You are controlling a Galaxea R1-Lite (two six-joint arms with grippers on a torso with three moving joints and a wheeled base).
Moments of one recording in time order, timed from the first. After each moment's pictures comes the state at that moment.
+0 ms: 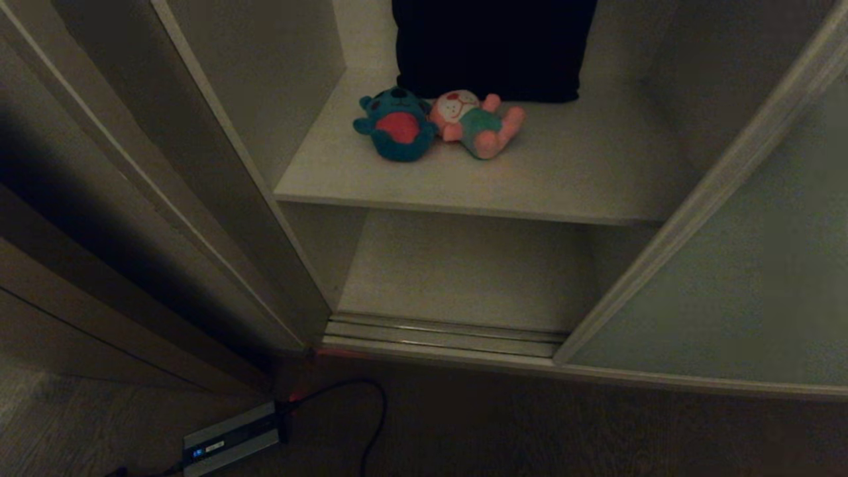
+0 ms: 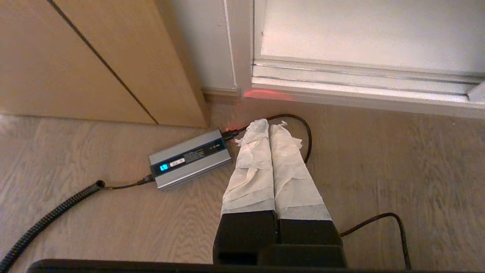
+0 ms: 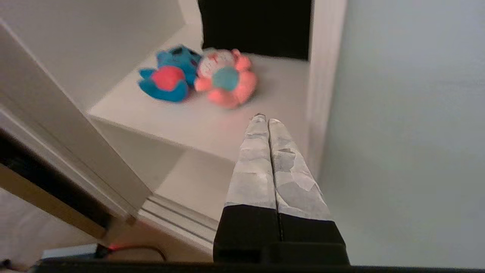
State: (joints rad) left arm -0.01 0.00 -0.06 0.15 -0.01 0.03; right arm 0.24 1.03 -0.99 -0.34 0.09 0.07
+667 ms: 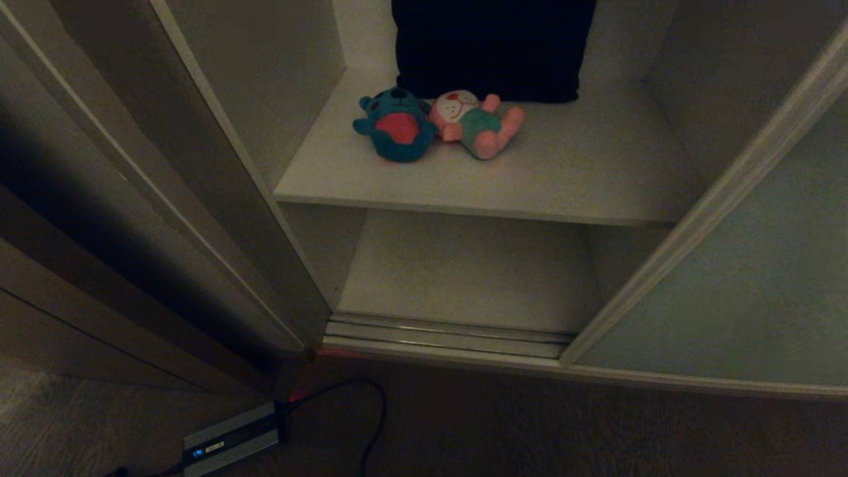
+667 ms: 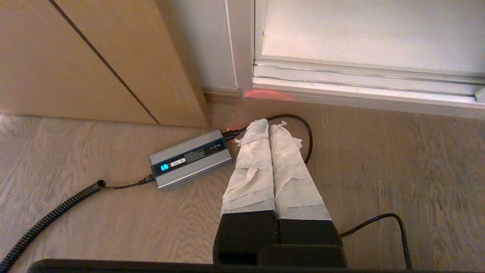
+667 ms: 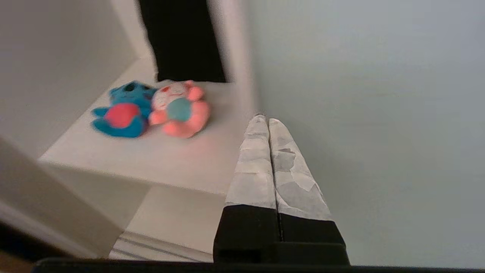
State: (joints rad) left arm 0.00 0.00 -0.06 0.15 -0.01 0.03; right arm 0.03 1.05 -1.08 -0.33 0.11 0.16
